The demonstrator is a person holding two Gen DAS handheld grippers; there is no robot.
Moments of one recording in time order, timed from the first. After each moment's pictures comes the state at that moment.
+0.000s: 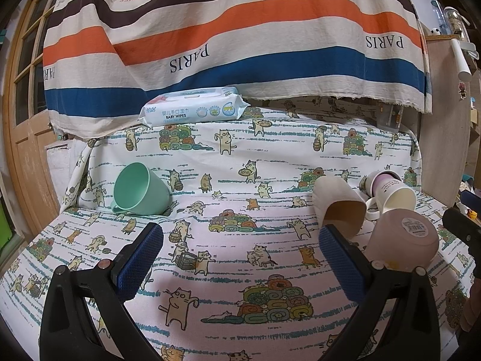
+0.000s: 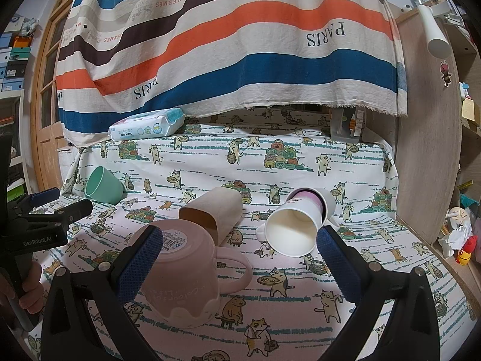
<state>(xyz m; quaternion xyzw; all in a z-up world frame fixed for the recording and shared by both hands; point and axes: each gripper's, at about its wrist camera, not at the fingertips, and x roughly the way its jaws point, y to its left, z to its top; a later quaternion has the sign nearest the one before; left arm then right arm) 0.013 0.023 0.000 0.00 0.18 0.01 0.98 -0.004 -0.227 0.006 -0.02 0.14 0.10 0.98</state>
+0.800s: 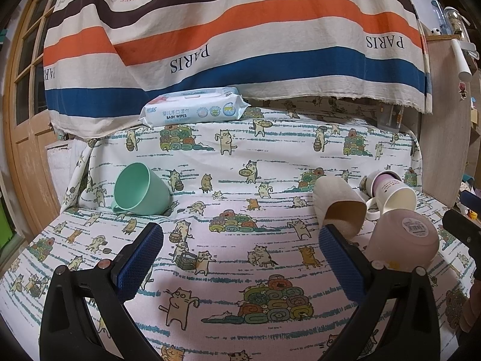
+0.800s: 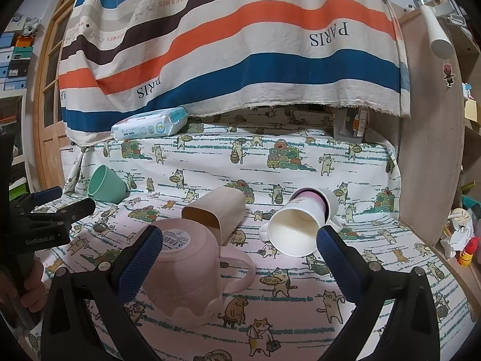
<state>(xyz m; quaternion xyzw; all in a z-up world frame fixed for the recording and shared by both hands) 0.014 0.025 0.001 0.00 0.18 0.01 0.98 -0.006 -0.223 0.006 -0.03 0.14 0.11 0.98</state>
